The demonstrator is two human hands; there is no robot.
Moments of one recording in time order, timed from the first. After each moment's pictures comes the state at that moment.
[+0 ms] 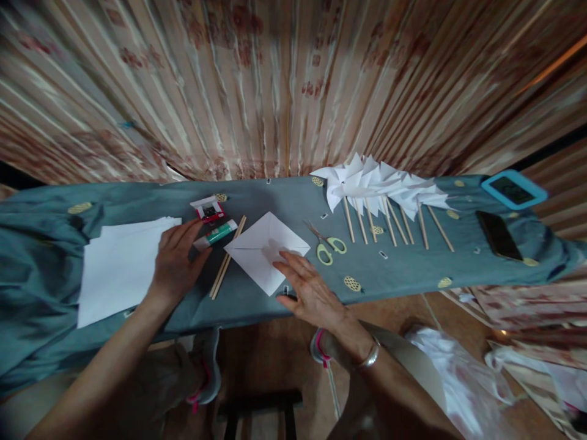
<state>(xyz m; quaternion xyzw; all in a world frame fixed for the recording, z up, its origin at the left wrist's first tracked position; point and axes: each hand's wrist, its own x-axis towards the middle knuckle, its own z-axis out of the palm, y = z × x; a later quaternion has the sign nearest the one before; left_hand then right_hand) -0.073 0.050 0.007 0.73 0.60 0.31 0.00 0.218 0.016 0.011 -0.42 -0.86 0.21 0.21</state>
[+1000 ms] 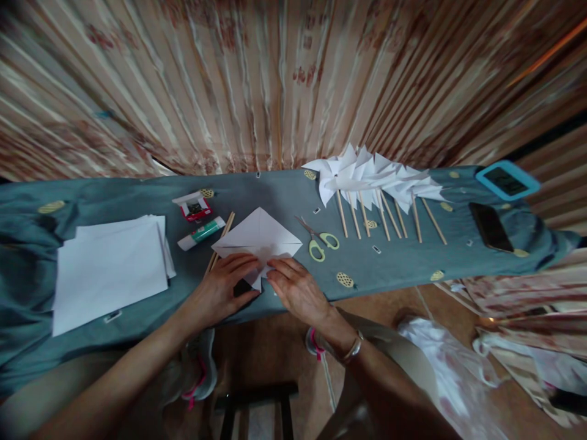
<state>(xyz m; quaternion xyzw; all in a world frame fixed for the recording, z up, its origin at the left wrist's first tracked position) -0.001 0.025 0.011 0.85 0.43 0.20 0.21 0.209 0.018 0.002 -0.40 -0.87 0.15 0.25</state>
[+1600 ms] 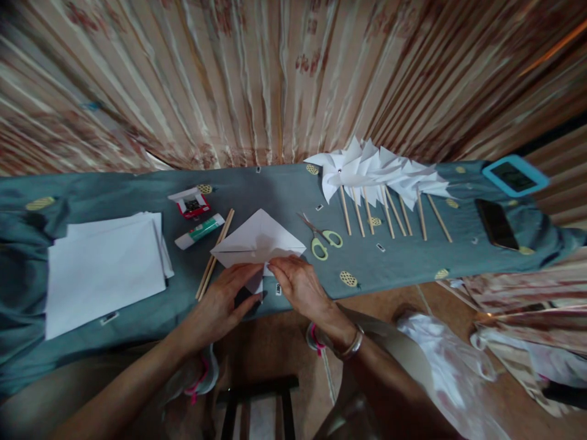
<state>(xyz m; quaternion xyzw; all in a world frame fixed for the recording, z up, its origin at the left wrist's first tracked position) 0.004 0.004 0.005 0.81 0.44 0.25 0.29 0.201 0.026 0.003 -0.49 -0.78 0.27 0.29</state>
